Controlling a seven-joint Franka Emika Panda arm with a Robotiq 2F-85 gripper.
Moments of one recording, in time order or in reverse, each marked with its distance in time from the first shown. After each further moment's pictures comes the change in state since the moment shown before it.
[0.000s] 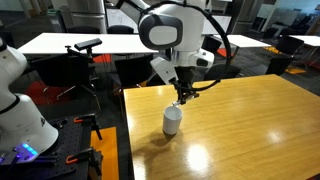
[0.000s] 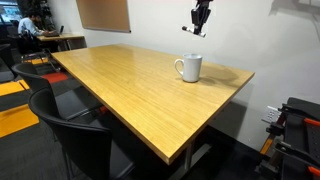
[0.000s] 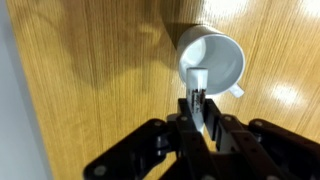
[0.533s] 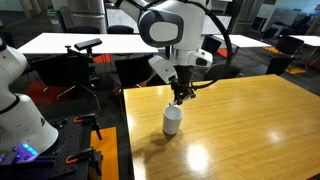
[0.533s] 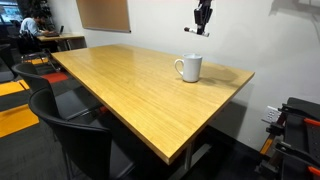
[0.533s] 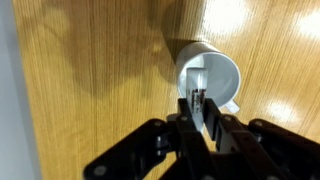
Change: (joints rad) arm 0.000 -0.009 0.001 0.011 -0.023 -0.086 -0.031
